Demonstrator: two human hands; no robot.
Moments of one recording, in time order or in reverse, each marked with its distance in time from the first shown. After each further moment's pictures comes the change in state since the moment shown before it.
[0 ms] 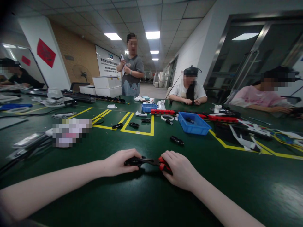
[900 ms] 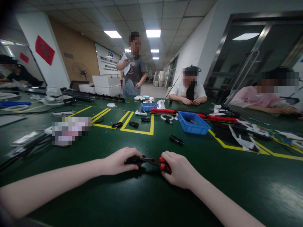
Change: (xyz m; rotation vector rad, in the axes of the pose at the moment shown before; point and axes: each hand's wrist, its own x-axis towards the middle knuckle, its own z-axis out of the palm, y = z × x) left_hand 0.003 0.000 0.001 0.031 -0.001 0.032; right_hand 0.001 0.002 0.001 0.078 -0.087 0.063
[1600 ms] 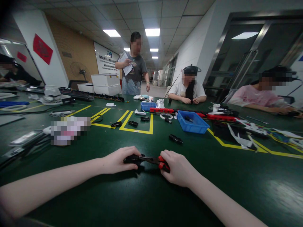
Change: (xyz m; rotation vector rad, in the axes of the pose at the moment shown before) left_hand 0.001 0.001 -0.001 -0.057 0.021 0.011; right_hand 0.001 -0.004 -0.002 -0.015 0.003 0.001
